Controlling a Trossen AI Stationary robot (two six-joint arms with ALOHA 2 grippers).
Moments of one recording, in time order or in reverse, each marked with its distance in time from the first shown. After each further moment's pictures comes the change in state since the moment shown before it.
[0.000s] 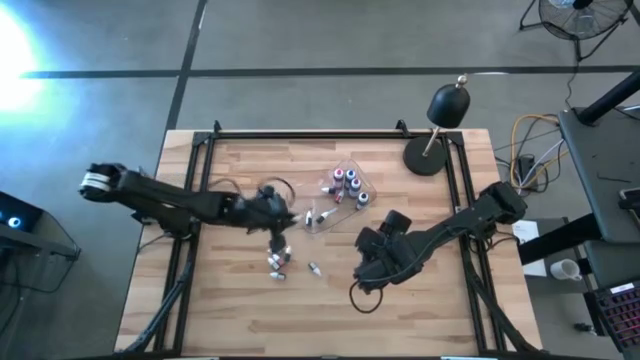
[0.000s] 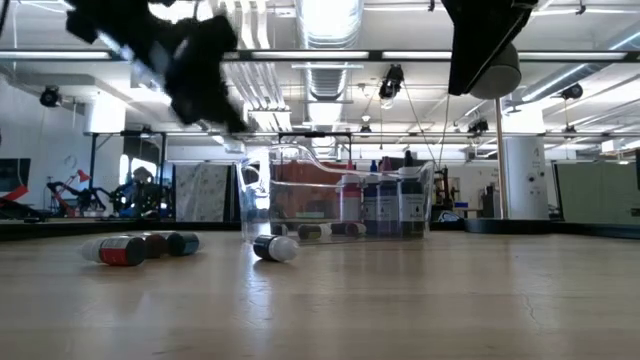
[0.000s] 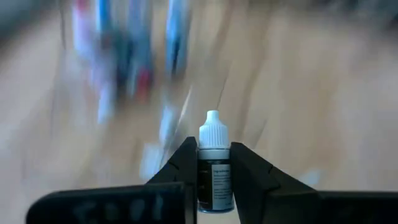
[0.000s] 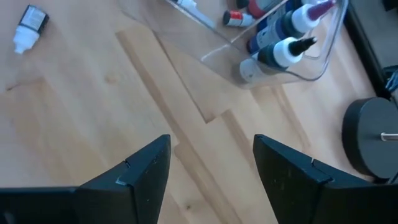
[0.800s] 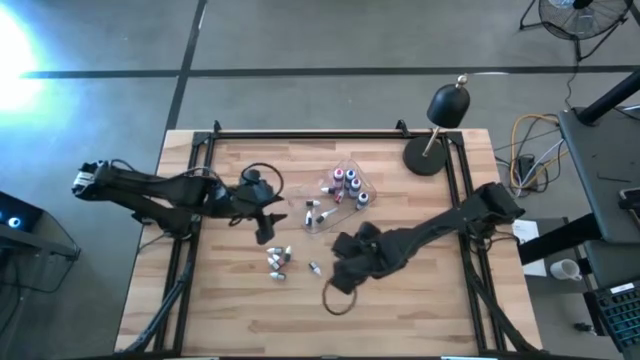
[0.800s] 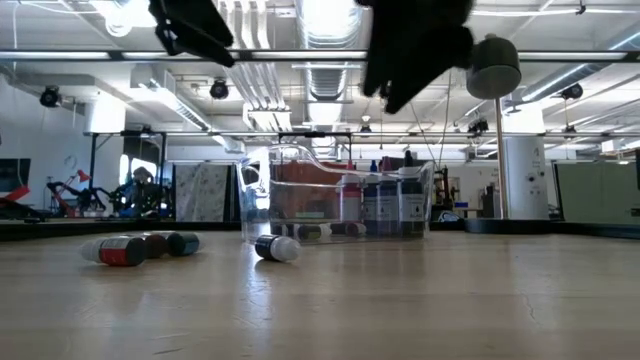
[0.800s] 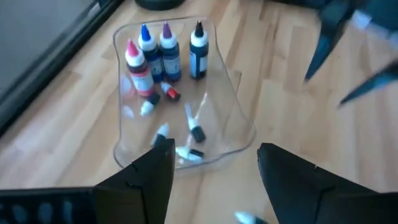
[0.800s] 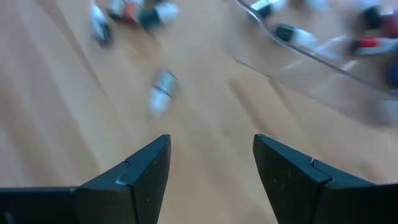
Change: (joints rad) left arm -0.052 -0.111 0.325 -0.511 -0.106 -0.008; right arm -0.063 0.060 -0.015 0.454 -0.178 -0.086
